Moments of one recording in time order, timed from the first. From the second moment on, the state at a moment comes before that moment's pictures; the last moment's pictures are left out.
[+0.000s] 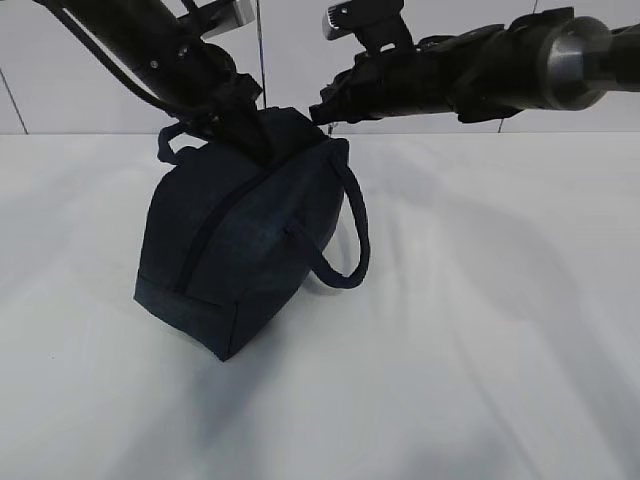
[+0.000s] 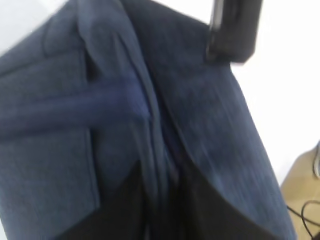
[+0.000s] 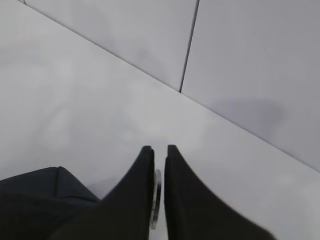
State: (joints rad) left arm -0.33 2.13 -1.91 -0.63 1.19 0.50; right arm 0.33 2.18 -1.71 -1.76 -0.16 1.56
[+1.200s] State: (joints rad) left arm -0.27 2.03 -1.91 -0.49 1.23 0.41; right arm 0.33 2.00 -1.71 -1.83 -0.43 1.59
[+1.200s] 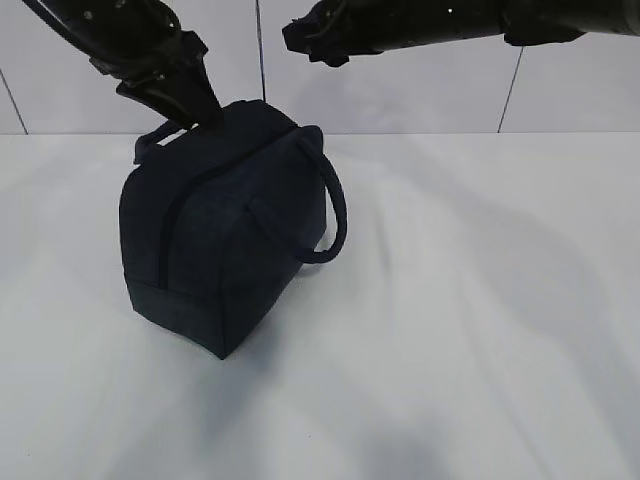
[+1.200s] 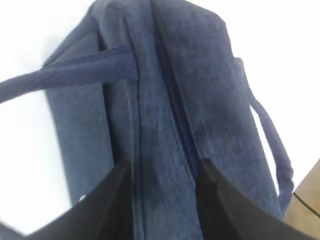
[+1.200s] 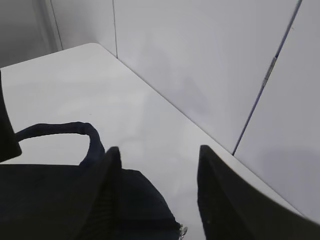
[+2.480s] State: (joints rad) left arm -0.27 1.32 -1.46 -0.20 1.25 0.18; right arm 0.30 1.85 -1.60 -1.83 -0.59 1.50
